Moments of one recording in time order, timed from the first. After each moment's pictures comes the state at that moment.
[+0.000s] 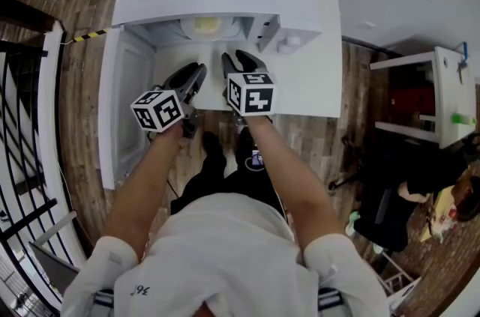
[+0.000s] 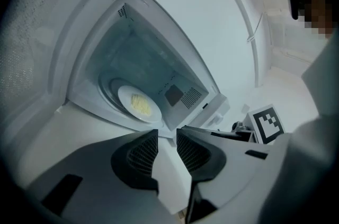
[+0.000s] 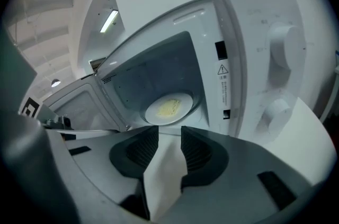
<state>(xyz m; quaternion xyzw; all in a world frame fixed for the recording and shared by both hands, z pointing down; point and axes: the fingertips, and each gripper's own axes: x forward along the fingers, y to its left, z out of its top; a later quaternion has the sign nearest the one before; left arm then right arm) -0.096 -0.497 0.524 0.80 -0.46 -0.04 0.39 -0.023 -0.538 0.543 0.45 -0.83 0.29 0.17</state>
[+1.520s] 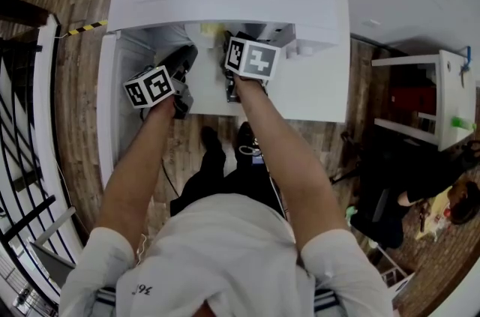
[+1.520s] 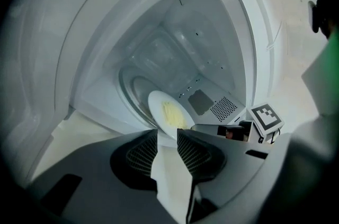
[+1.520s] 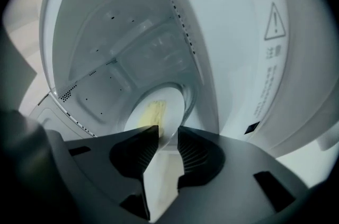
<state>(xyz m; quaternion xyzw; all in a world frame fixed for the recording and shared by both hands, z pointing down) -0.144 -0.567 0.569 0.76 -0.47 -0.04 0.44 -0.038 -0.616 0.572 0.49 -0.75 0.40 0.18</state>
